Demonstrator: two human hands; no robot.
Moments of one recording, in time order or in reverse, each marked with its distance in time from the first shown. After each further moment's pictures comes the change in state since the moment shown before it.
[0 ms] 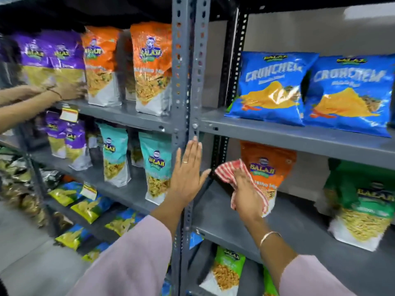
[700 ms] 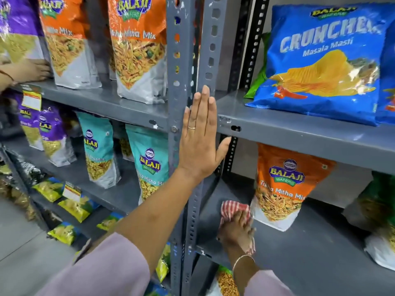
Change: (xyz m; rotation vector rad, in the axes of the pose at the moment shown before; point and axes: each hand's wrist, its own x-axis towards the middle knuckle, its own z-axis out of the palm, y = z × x) left_hand 0.093 -0.017 0.038 -0.267 0.332 0.058; right_hand 0.031 0.057 0.178 -0.175 -0.319 0.549
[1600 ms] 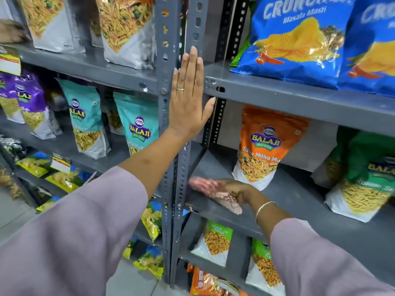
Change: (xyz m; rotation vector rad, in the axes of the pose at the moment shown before) left_hand 0.005 0.011 -0.018 -0.002 -0.043 -0.031; right_hand -0.029 0.008 -0.102 0.372 -0.804 -0.248
